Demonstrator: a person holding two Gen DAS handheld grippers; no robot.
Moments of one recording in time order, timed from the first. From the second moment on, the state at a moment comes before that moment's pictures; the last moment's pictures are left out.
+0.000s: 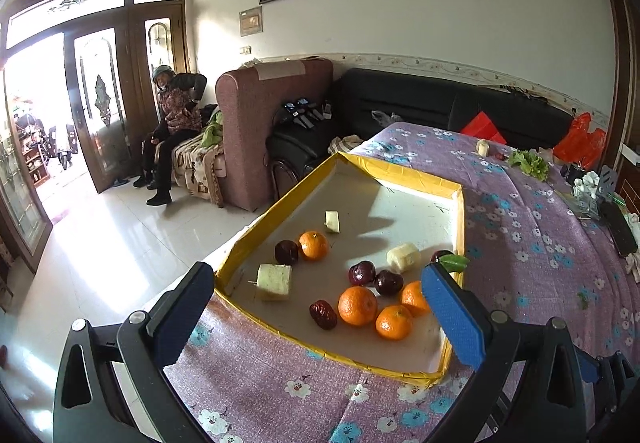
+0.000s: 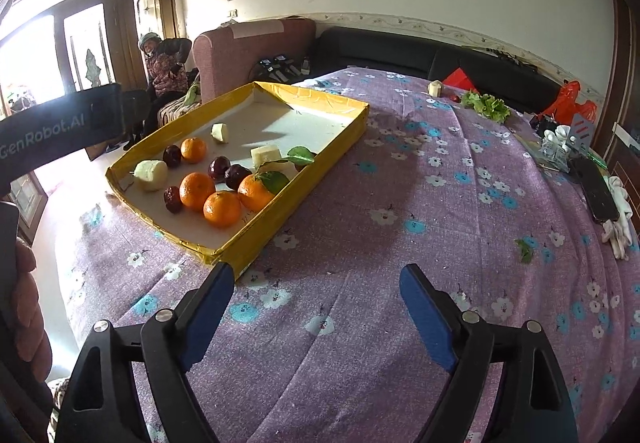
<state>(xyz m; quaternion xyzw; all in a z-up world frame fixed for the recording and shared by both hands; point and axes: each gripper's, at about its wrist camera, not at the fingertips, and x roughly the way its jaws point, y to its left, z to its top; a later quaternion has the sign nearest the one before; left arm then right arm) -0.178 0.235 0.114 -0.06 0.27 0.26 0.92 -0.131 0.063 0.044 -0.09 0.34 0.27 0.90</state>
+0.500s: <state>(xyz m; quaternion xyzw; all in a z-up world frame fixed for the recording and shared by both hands) -0.174 0.240 0.104 -0.08 0.30 0.24 0.92 -0.127 0.067 0.035 -0.10 0.35 0.26 0.89</state>
